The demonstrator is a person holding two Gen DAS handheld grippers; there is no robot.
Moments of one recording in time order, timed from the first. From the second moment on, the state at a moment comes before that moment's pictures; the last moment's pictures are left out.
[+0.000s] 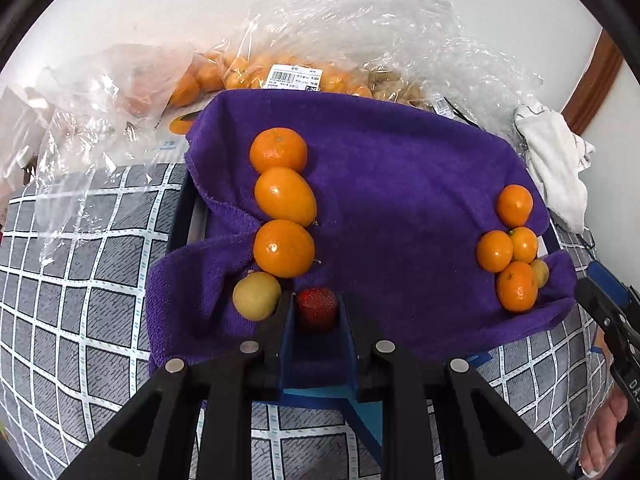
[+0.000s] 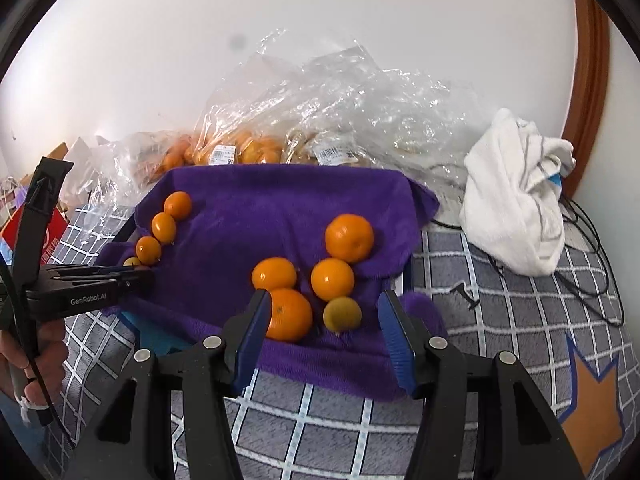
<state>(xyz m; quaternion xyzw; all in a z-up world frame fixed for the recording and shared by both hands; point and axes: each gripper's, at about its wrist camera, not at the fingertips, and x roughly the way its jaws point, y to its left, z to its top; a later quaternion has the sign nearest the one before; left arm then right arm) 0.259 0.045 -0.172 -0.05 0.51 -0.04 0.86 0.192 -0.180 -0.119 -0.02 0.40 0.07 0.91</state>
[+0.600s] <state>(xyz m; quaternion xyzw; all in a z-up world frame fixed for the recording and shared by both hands) 0.153 0.052 -0.094 -0.04 0.41 -0.06 0.91 0.096 -0.183 -0.055 0.03 0.38 0.05 0.92</state>
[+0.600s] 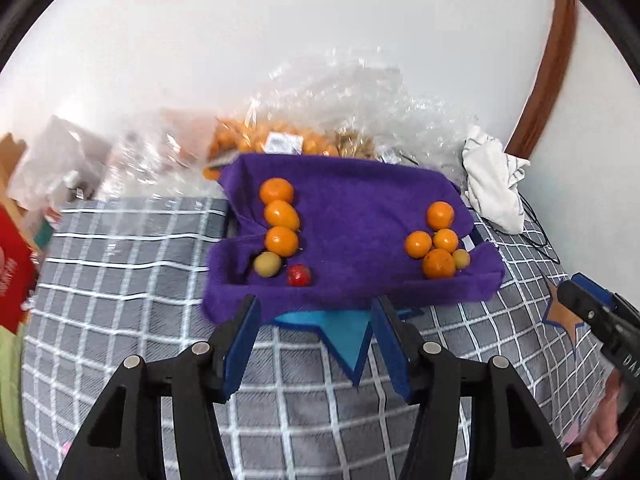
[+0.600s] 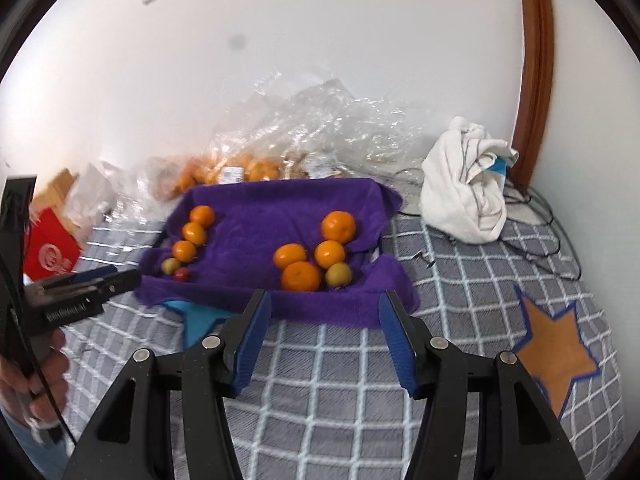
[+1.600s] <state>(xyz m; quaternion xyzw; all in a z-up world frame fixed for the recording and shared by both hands) 0.031 0.034 -0.040 -0.03 0.31 -0.02 0.95 -0.021 -0.177 -0.020 0.00 0.34 -0.01 0.94</state>
